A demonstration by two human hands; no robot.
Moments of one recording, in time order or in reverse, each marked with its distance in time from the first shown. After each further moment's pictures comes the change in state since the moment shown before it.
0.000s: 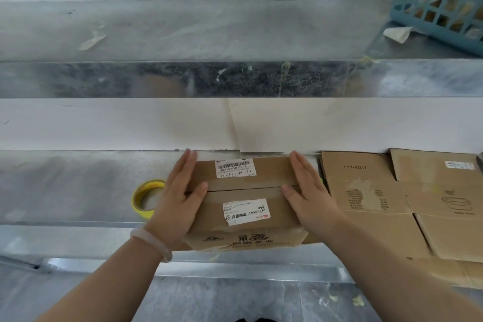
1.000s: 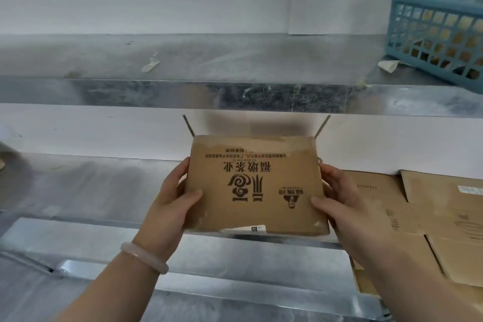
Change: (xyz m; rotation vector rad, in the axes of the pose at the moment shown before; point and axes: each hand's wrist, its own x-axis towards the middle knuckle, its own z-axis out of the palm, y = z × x) left_hand -0.043 0.033 -0.041 -0.799 0.085 -0.209; right_hand -0.032 0.002 -0.026 0.858 0.041 -0.086
